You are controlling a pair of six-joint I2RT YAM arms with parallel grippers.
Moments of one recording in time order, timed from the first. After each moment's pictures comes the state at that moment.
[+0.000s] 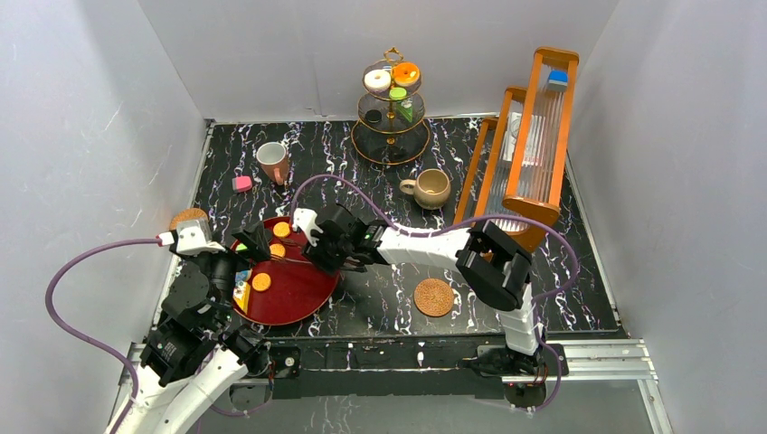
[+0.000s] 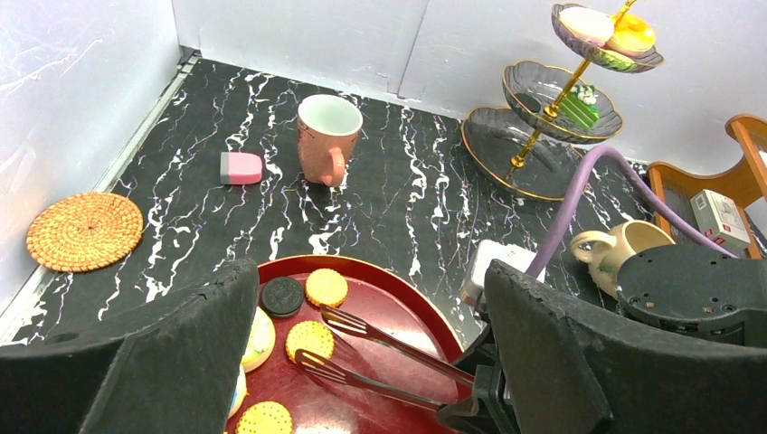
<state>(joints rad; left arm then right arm) -0.63 0.22 0.68 -0.46 -0.69 -0.24 1.13 1.98 1.41 -0.16 -0.13 -0.08</state>
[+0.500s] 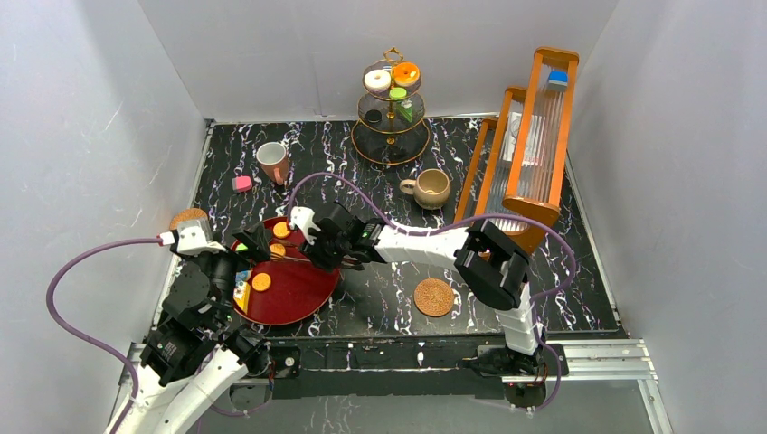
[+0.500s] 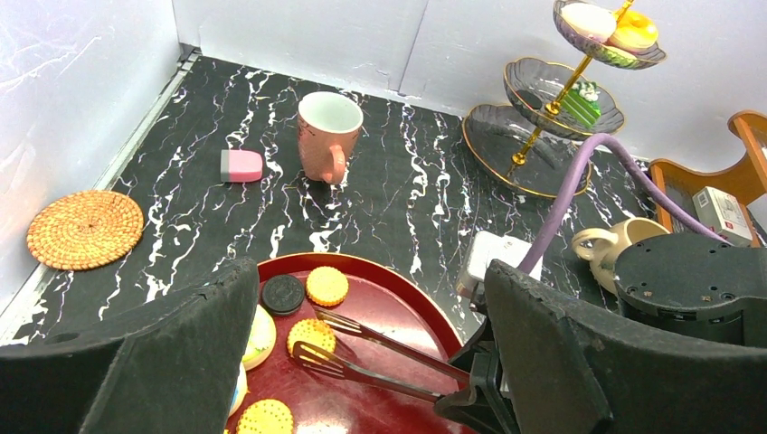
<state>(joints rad) -0.63 0.22 0.68 -0.47 -0.69 -0.24 1.13 2.01 1.46 -0.18 -0.14 -0.08</state>
